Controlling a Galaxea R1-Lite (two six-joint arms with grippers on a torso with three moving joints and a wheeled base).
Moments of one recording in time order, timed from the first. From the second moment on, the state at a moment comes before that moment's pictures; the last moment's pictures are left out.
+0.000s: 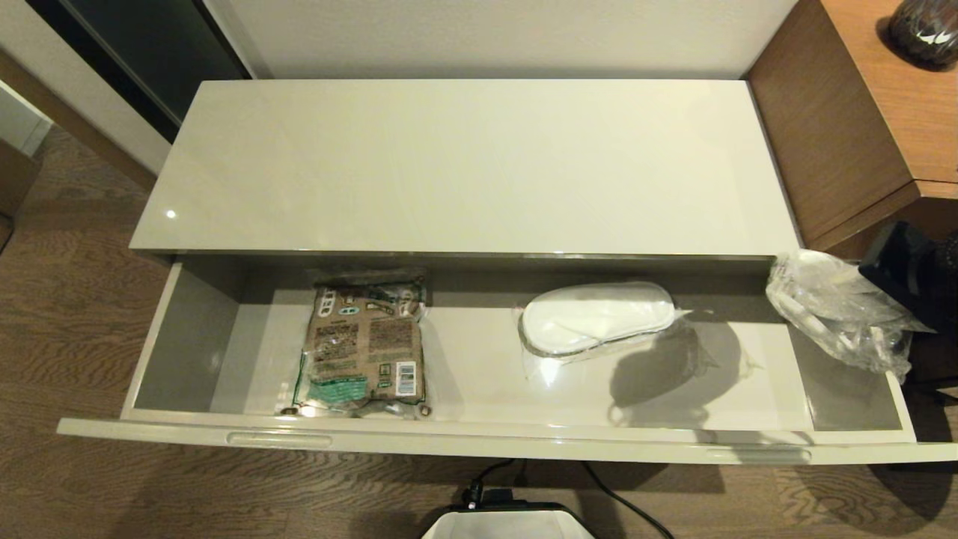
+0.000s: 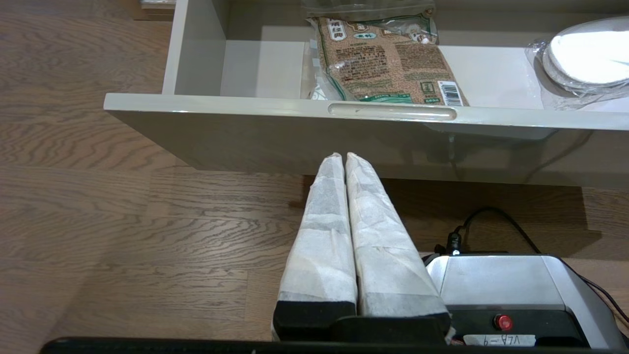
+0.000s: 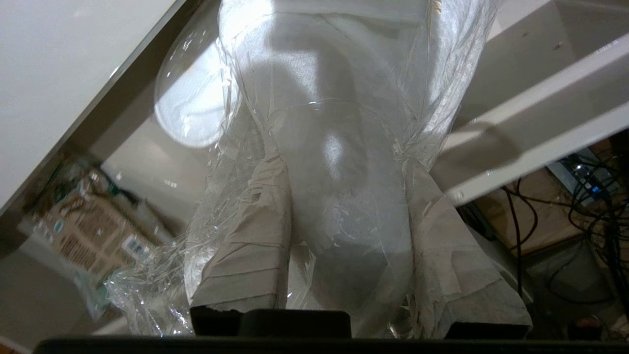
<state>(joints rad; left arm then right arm) 0.00 0.00 0.00 0.00 -0.01 0.01 0.14 1.40 -1.26 0.59 -0.14 0.80</state>
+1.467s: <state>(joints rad) 0.00 0.00 0.00 0.00 -0.01 0.01 0.34 1.38 -1.81 0.95 -0.14 0.65</state>
